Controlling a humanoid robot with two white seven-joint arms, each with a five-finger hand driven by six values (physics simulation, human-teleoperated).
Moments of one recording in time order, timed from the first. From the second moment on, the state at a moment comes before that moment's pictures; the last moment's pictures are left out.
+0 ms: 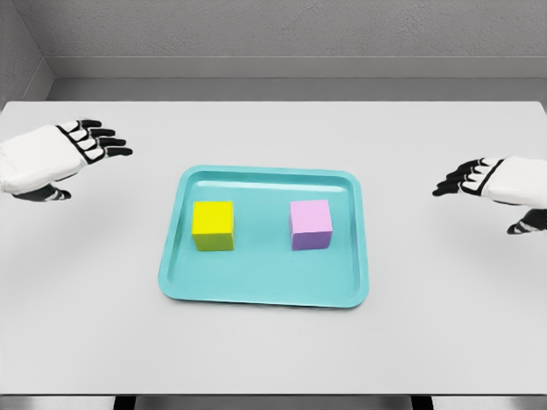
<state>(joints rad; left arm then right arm) -0.30 0.98 -0.26 -1.64 -0.57 -0.61 -0.30 -0.47 -1.23 0.55 -1.64 0.15 -0.61 0.52</state>
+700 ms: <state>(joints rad) -0.34 0.97 -0.36 -1.65 -0.69 -0.61 -0.37 -0.82 -0.92 0.82 -1.46 0.40 -0.61 0.61</state>
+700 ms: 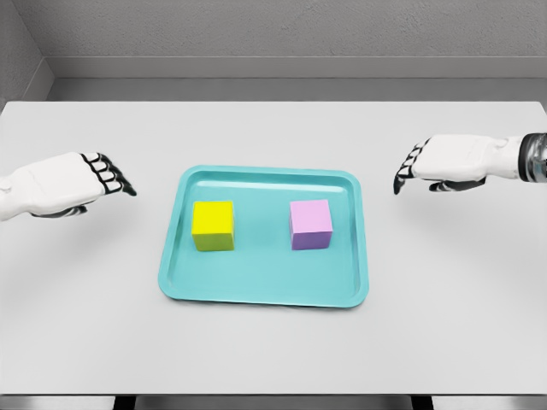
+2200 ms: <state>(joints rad) -0.49 0.86 -0.59 -1.67 -0.72 -0.61 -0.42 -0.74 -0.72 0.84 -1.48 0.42 -0.61 0.61</state>
